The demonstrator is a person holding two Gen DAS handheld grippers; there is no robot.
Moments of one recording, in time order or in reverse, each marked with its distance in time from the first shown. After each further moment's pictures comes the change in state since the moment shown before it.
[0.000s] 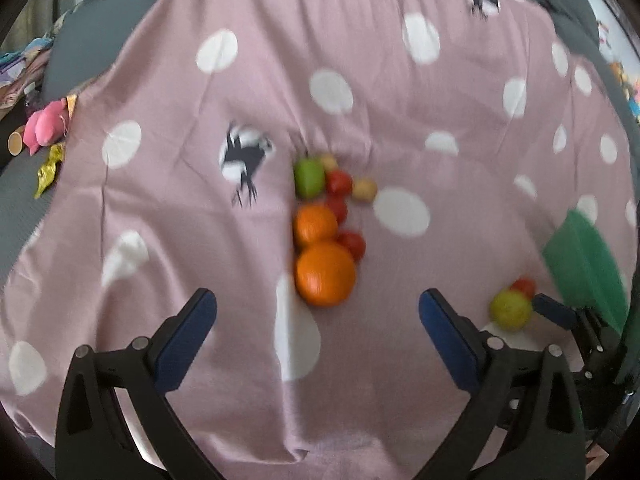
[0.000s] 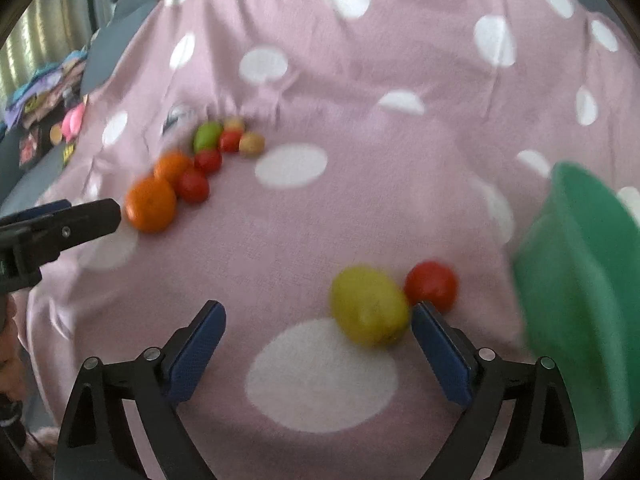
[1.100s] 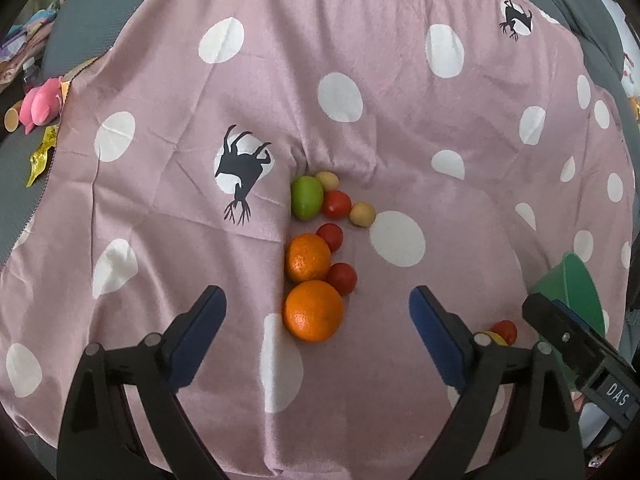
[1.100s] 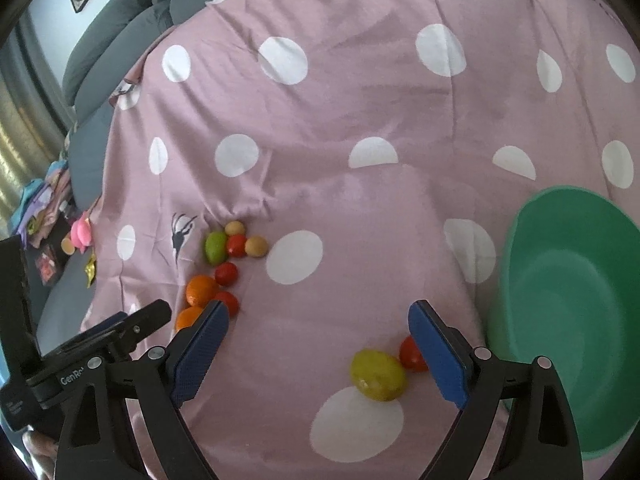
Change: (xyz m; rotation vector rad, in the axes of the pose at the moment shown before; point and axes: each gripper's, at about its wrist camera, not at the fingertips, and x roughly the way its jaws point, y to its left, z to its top) left arm 0.015 -0.001 0.031 -0.094 0.077 -0.008; right arm -0.027 -0.031 0.058 0.307 -0.033 0.097
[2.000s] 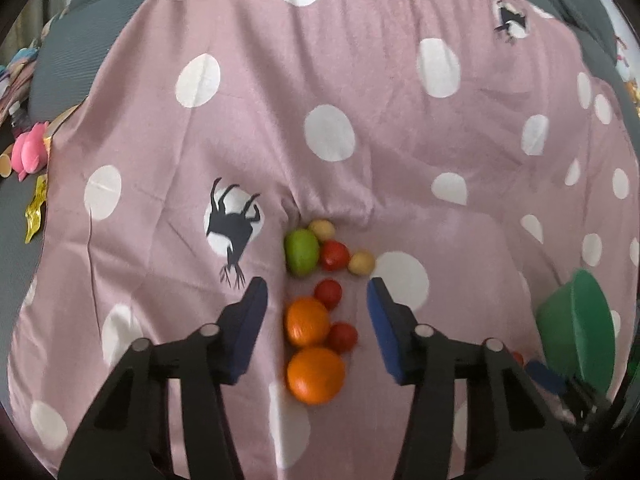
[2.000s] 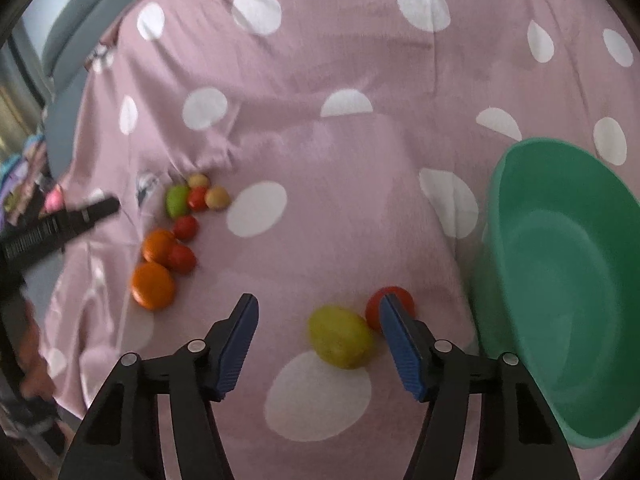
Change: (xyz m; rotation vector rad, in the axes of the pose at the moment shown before) left arm 0.018 -0.011 0.048 0.084 -0.026 0.036; right arm 0.022 -0.015 -0.024 -0.024 0.127 -0.097
